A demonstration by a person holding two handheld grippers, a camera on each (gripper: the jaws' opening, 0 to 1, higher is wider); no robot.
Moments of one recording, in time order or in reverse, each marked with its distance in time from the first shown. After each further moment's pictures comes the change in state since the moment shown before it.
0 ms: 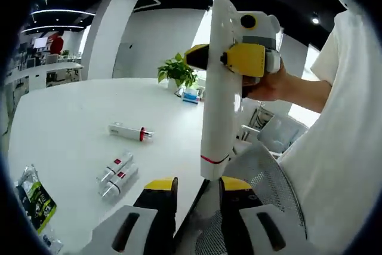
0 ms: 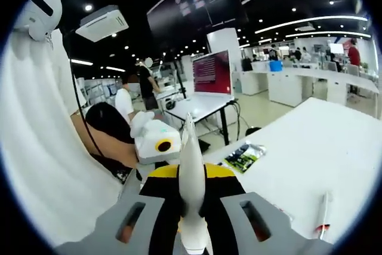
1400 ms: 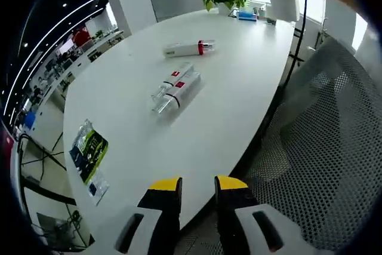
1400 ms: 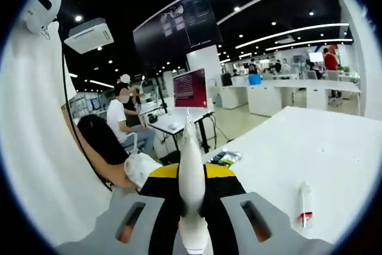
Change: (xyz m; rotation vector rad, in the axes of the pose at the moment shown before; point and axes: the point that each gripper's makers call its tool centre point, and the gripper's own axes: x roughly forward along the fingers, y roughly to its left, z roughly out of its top) left arm -0.026 0.079 -0.109 0.087 0.456 0.577; right arm -0.068 -0.029 -0.004 0.004 -0.120 -0.124
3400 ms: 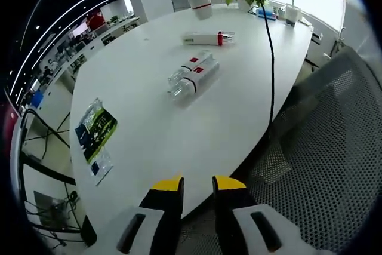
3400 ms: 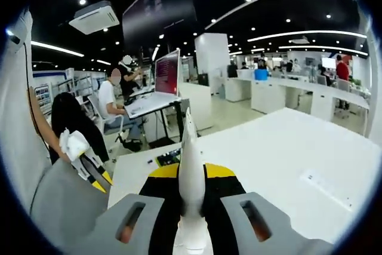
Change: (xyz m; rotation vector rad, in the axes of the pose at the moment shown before) left arm -0.001 0.010 -0.018 -0.110 0.056 0.048; right arm 0.082 -0.192 -0.005 -0.115 0.102 0.054
